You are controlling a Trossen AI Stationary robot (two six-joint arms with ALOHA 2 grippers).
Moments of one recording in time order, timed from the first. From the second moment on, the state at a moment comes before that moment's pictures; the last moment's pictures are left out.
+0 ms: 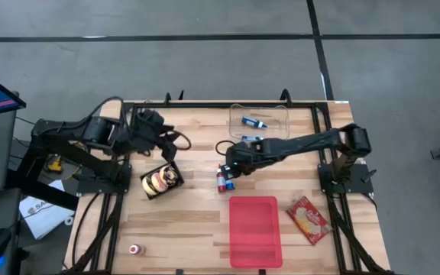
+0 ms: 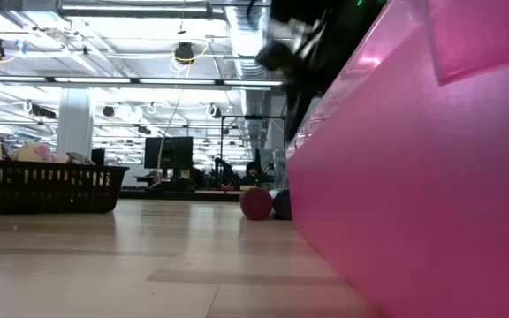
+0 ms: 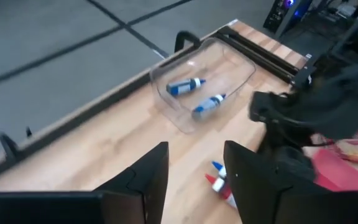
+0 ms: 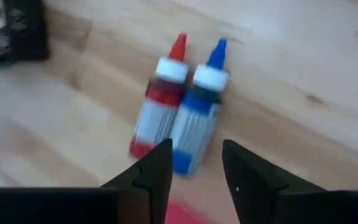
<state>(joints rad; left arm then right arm) -0.19 1.18 1.45 -1.03 -0.72 -0.72 0.02 1.79 1.30 -0.67 0.07 1.17</state>
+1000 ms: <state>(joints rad) -0.30 0.96 1.16 -0.85 -0.78 -0.85 -0.08 2.01 1.30 -0.53 0.03 1.19</state>
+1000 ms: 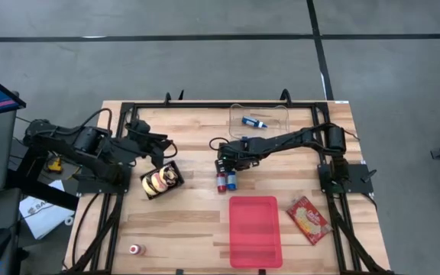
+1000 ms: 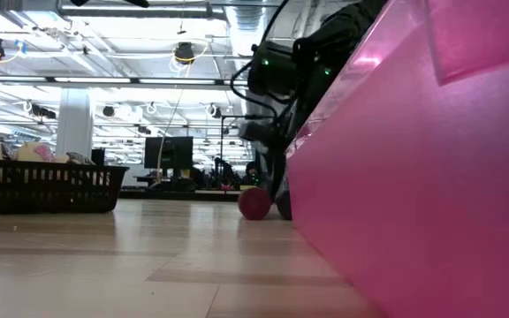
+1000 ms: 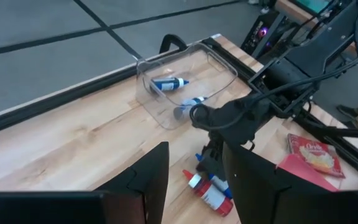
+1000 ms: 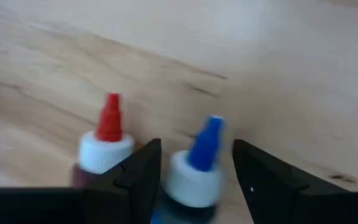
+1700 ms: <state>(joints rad) -0.30 0.95 1.16 -0.83 -0.79 -0.85 -0.07 2.01 1.31 -0.60 0.03 1.19</state>
